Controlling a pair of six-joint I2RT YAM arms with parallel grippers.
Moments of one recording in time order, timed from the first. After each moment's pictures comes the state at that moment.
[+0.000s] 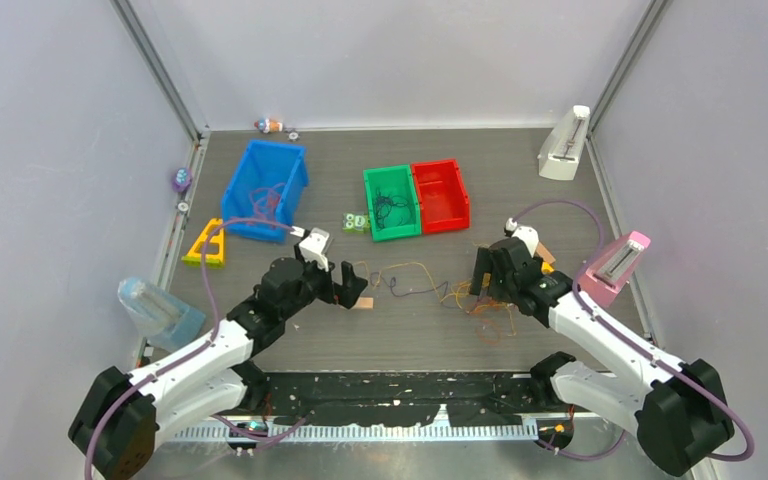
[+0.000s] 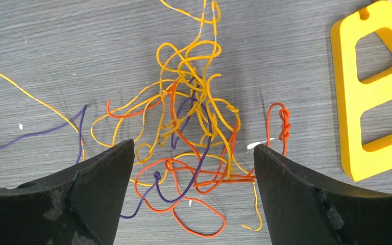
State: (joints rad) left arm -0.64 0.91 0.34 0.21 0.05 -0.28; right arm 0.50 0.98 0.57 -0.52 0.31 0.57
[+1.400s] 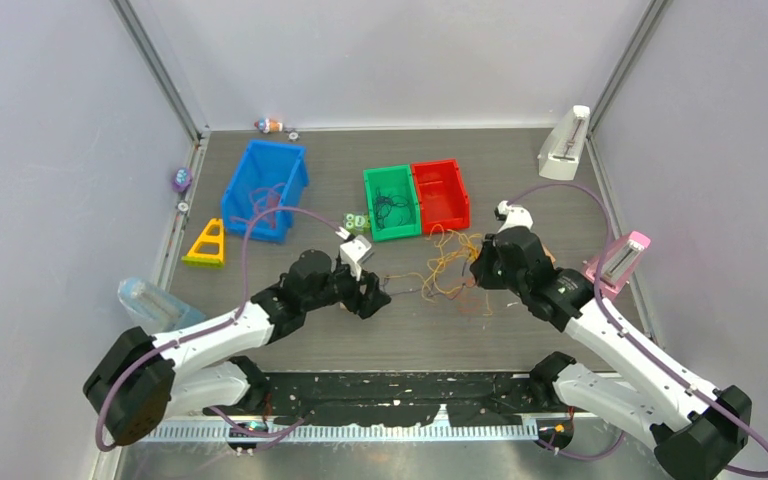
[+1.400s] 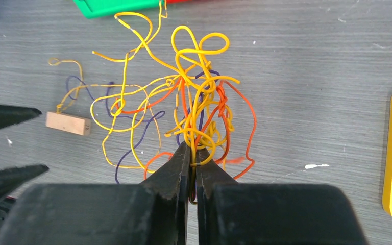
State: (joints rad) left arm -0.76 1.12 0.46 0.23 0.25 -0.18; right arm 0.60 0.86 0.72 -0.55 0.20 0.53
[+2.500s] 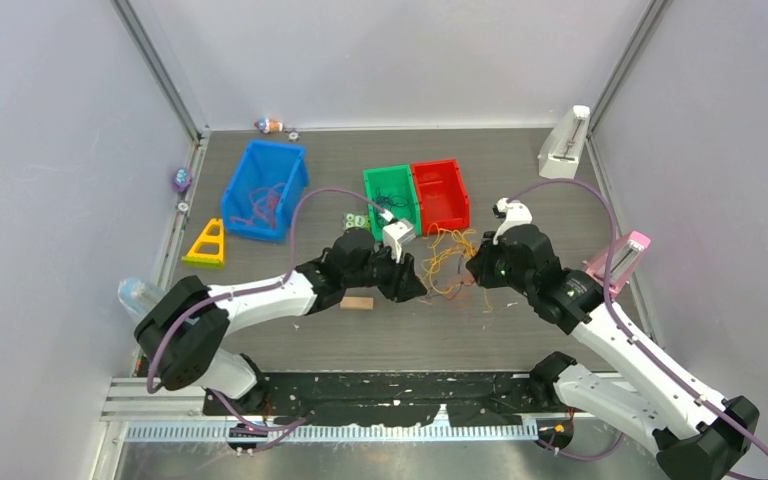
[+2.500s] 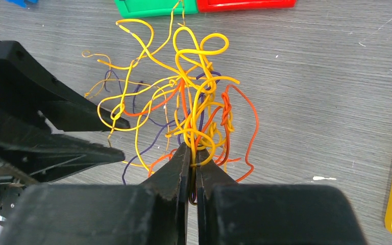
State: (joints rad) left arm -0.85 1.44 0.73 0.29 0.39 -0.33; right arm 0.60 0.82 0.77 -0.56 0.12 0.46
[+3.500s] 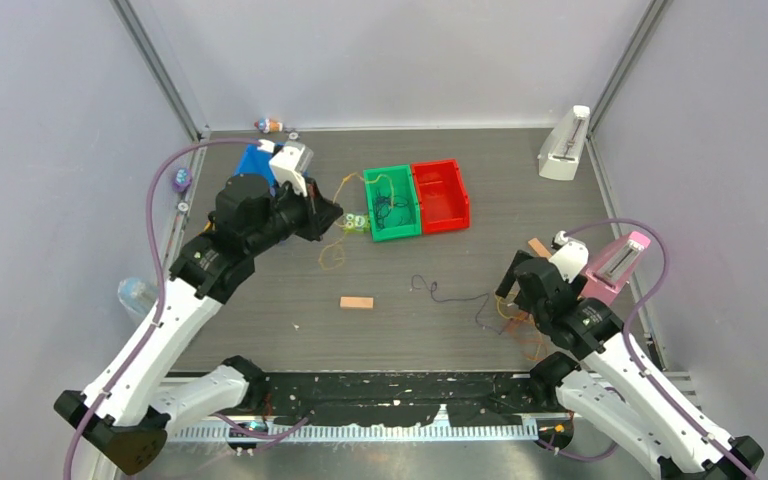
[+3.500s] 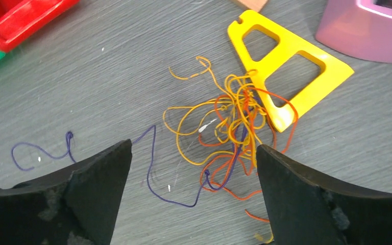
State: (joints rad) left arm -0.55 0.98 1.13 -0.46 0.14 -0.29; right arm 0.56 0.62 0.61 -0.88 0.61 0.83
